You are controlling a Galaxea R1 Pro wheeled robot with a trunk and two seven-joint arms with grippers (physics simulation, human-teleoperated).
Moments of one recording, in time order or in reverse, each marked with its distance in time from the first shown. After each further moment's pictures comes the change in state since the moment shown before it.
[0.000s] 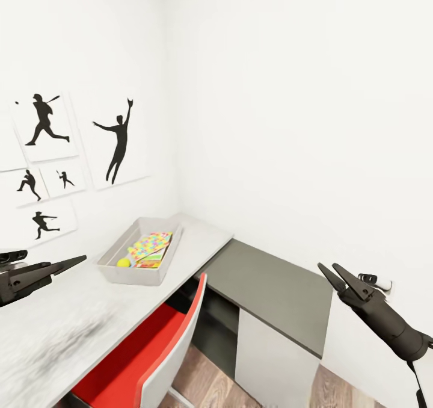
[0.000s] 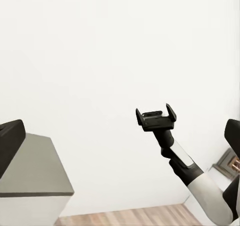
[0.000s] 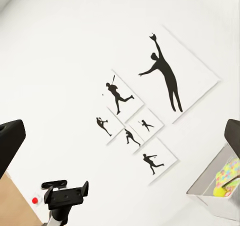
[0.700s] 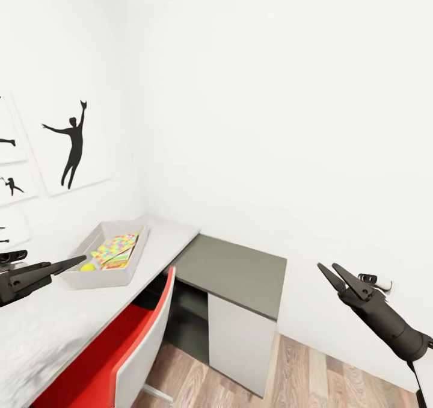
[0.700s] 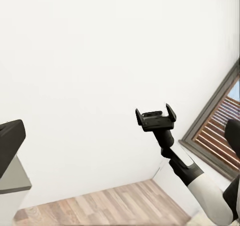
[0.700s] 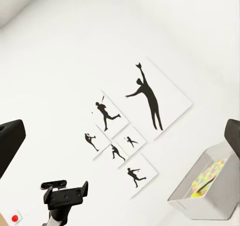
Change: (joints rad) left arm 0.000 0.000 0.000 0.000 0.000 0.000 0.000; right arm 0.000 0.000 0.000 0.001 0.000 0.000 -0.002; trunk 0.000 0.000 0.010
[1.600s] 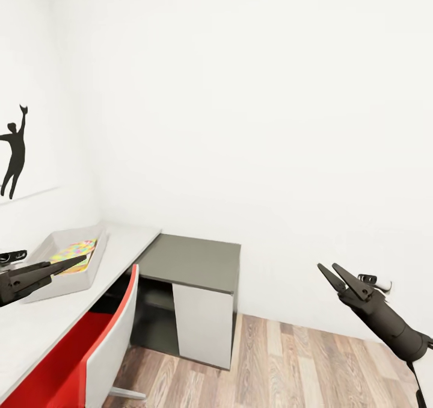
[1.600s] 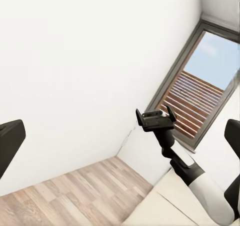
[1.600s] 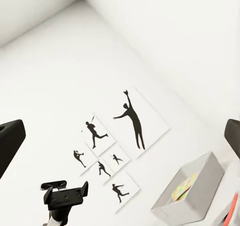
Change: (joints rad) left arm 0.000 0.000 0.000 0.000 0.000 -0.008 0.000; right arm 0.000 0.000 0.000 0.006 0.000 0.000 0.001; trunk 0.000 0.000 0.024
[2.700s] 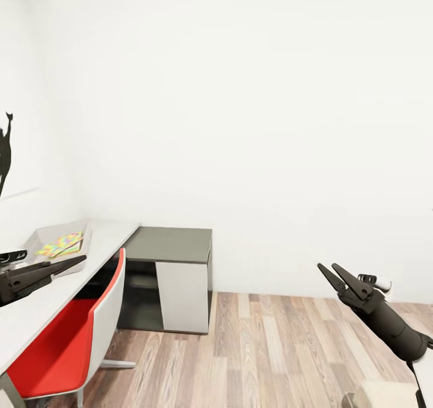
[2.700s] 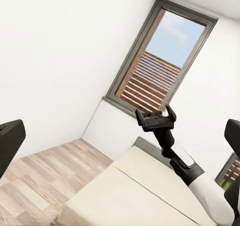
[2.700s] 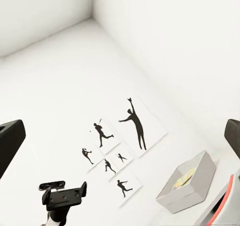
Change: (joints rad) left arm 0.000 0.000 0.000 0.000 0.000 0.000 0.000; right arm 0.000 0.000 0.001 0.001 0.002 -0.005 -0.003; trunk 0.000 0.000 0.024
